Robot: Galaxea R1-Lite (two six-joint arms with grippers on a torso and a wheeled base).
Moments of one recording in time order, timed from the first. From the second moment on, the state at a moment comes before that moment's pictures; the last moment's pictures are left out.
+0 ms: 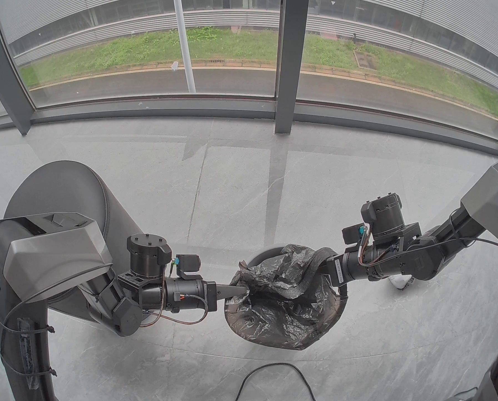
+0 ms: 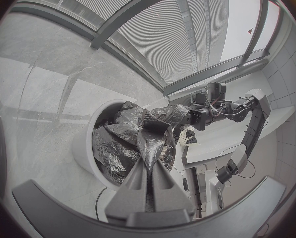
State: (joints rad) left arm -0.39 2.28 -0.76 -1.10 -0.78 -0.37; right arm 0.41 2.08 -0.97 -0.38 0.25 0.08
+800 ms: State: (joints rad) left arm -0.39 2.26 -0.71 -1.22 -0.68 -0.37; right arm 0.33 2.14 -0.83 -0.65 0.25 -0.22
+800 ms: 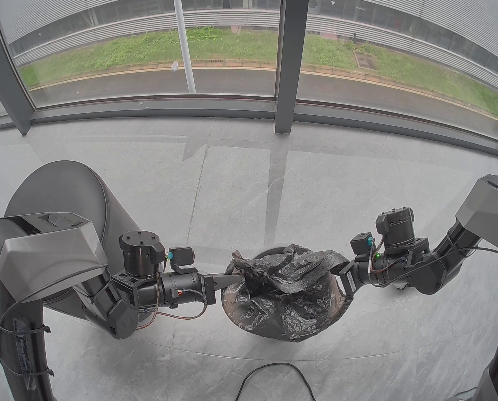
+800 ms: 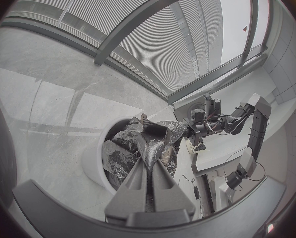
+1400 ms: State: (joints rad) left arm -0.38 2.28 -0.71 -1.21 -0.67 -0.36; right arm 0.28 2.17 -0.83 -0.66 0.26 -0.23
